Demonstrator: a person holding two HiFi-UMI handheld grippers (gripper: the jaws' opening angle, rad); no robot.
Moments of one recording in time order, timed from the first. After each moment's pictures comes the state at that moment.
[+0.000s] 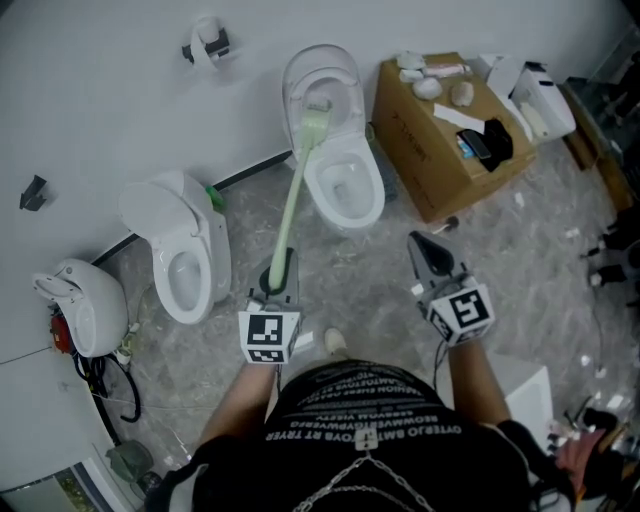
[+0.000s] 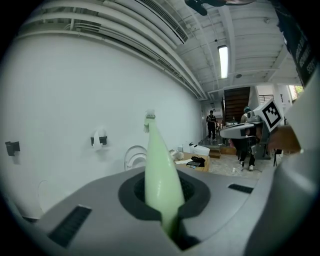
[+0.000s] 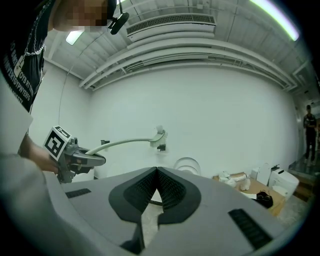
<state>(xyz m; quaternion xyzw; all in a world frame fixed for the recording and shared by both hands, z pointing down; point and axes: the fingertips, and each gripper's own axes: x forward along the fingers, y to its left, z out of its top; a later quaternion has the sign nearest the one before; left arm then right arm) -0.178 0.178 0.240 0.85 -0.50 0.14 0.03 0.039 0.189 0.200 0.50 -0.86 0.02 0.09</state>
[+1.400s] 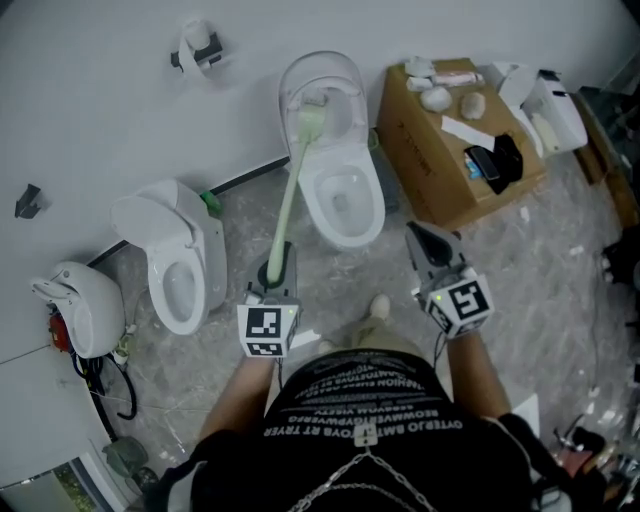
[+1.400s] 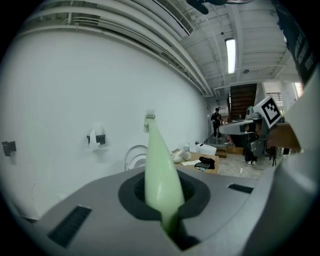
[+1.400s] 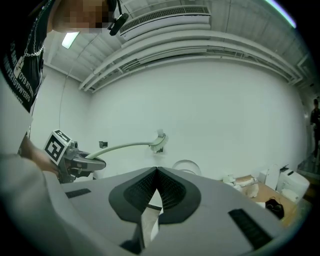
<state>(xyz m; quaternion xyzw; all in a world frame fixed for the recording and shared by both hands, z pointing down) -0.141 0.066 0.258 0.84 -0.52 0.16 0.06 0.074 0.060 0.204 0.47 -0.88 0.02 0.08</state>
